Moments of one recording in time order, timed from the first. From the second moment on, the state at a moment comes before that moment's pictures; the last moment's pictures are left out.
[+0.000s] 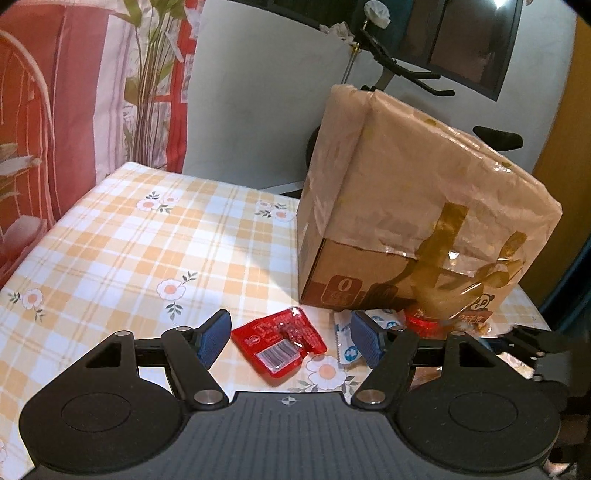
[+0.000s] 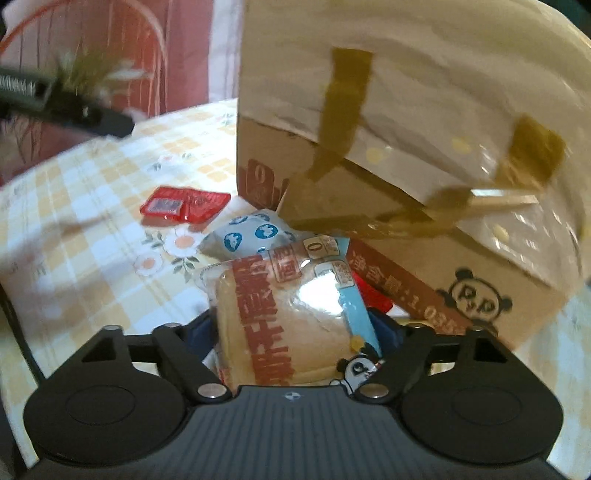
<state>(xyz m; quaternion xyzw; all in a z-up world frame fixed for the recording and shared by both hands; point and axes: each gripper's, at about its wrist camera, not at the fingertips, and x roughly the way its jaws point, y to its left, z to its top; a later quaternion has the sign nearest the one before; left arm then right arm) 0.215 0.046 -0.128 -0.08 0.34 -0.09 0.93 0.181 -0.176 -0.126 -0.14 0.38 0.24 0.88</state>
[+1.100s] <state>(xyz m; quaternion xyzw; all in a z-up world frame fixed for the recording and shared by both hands) 0.303 0.018 -0.187 -0.01 0.42 -0.12 0.90 0.135 -0.250 -0.134 0.03 0.32 0.08 0.95</state>
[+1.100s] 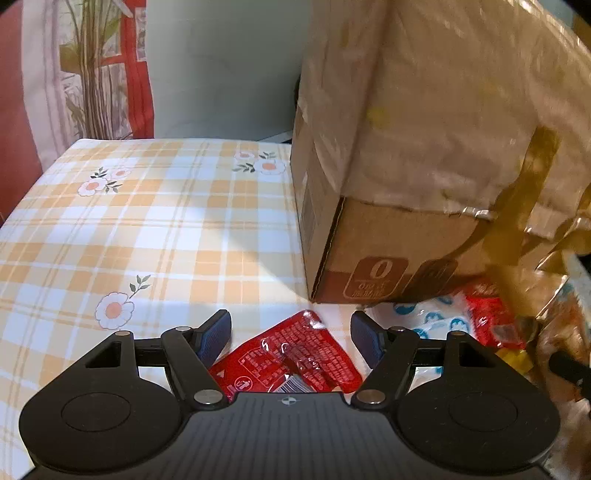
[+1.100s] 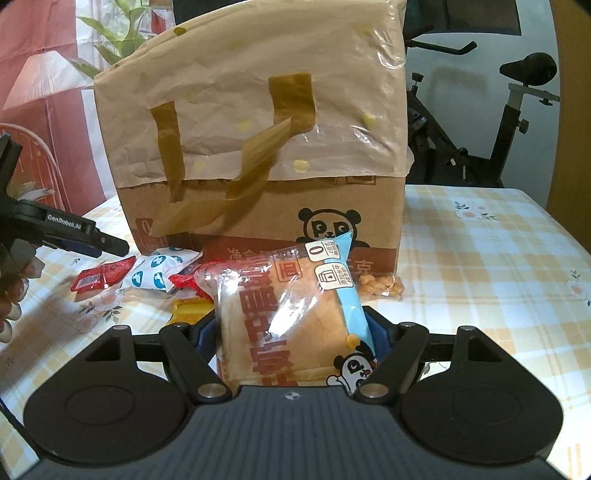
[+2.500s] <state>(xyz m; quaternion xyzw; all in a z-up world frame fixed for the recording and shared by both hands) 0.261 -0.001 -0.189 0.05 0.40 -0.13 0.91 0.138 -0.248 -0.135 0.03 0.32 0.08 0.94</state>
